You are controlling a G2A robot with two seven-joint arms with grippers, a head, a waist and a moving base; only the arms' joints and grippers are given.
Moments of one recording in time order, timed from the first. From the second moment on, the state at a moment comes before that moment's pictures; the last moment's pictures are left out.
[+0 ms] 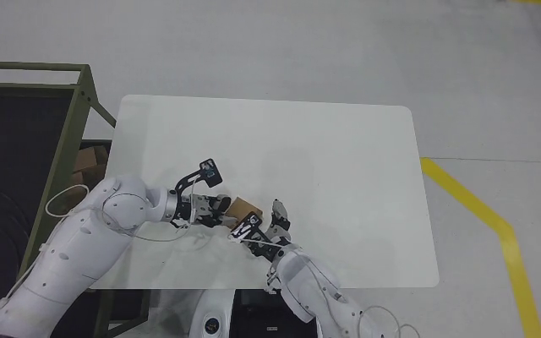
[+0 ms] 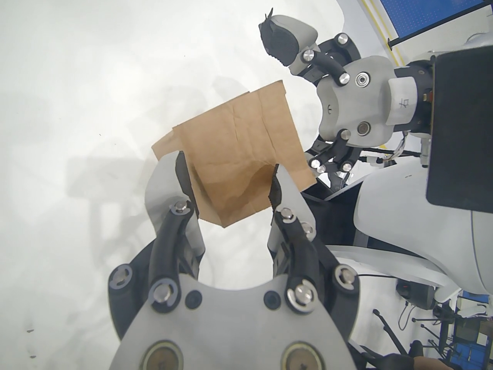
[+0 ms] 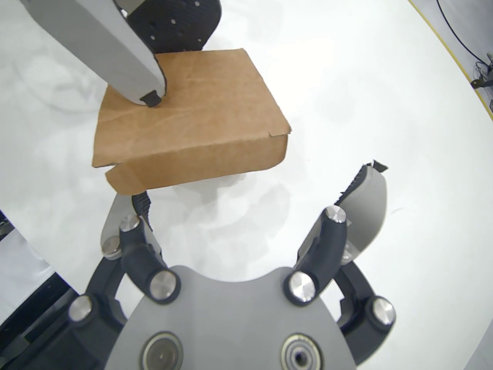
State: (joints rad) left arm 1.28 -0.73 -1.17 -1.73 0.26 -0.63 -1.01; right arm -1.51 -1.45 0.76 -1.80 -1.80 0.01 0.63
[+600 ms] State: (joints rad) left arm 1.25 -0.74 -1.14 -1.73 0.27 -0.56 -0.99; right arm -1.58 -1.43 0.84 -1.87 -1.77 0.02 0.58
